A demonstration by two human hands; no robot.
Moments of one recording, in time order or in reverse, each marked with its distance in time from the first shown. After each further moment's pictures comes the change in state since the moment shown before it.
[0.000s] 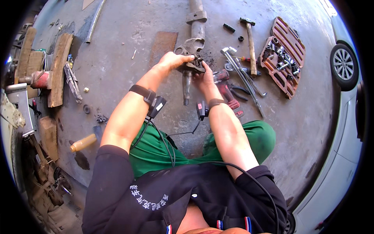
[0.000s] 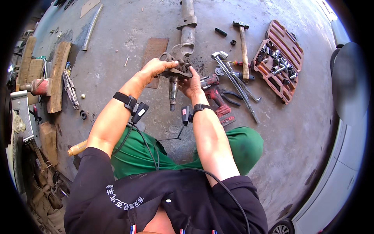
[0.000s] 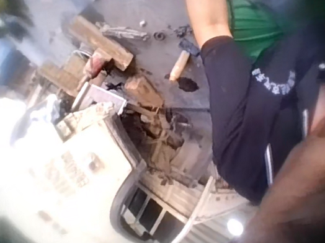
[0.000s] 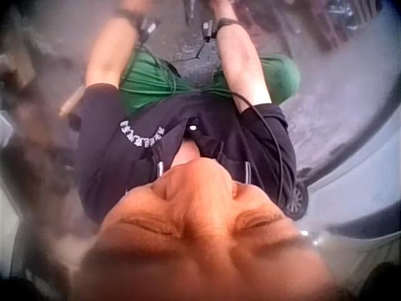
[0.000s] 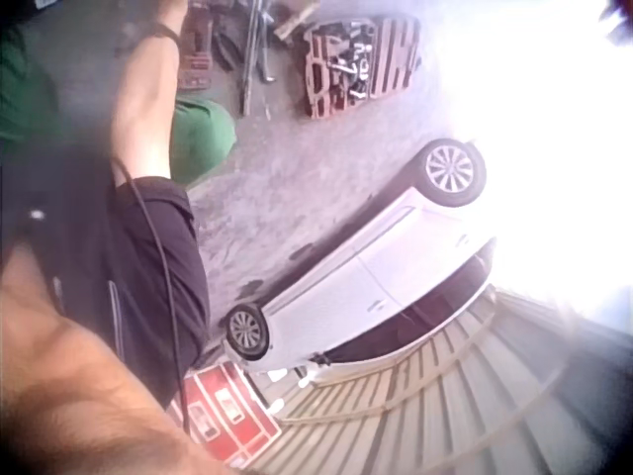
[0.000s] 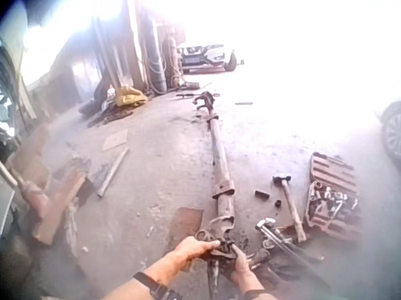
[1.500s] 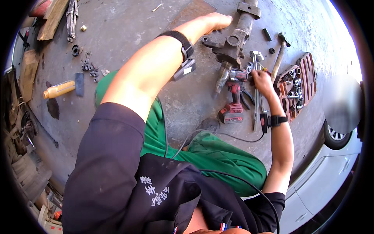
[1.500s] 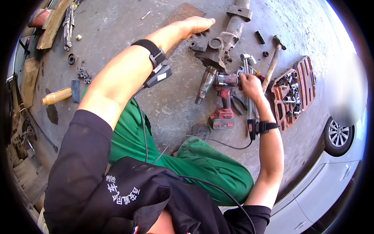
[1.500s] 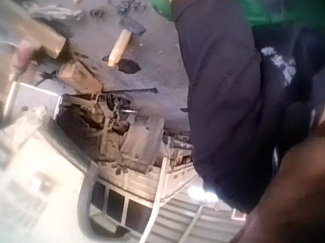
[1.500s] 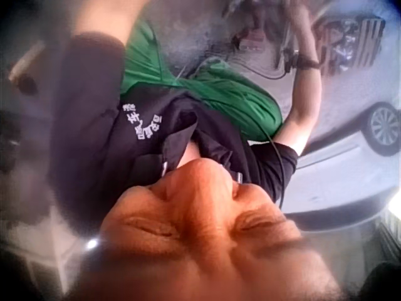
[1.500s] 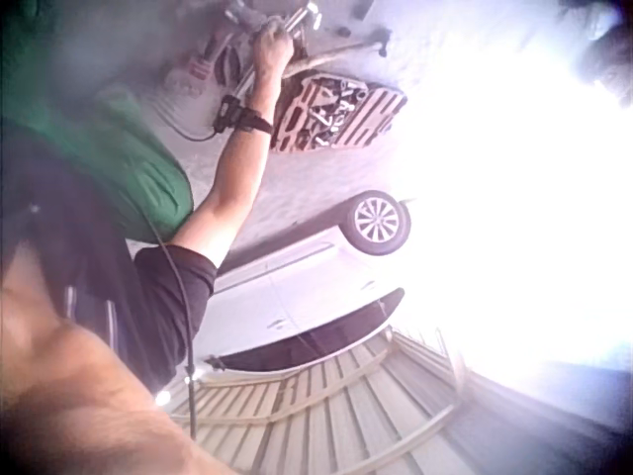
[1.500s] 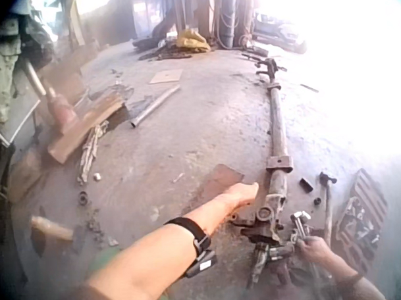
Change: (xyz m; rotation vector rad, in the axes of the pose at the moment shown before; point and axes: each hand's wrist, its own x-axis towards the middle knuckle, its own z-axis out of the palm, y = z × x) left_hand 0.054 0.021 -0.008 -0.083 -0.101 0.054; right_hand -0.057 -0.155 -0.043 -2.023 0.162 -0.310
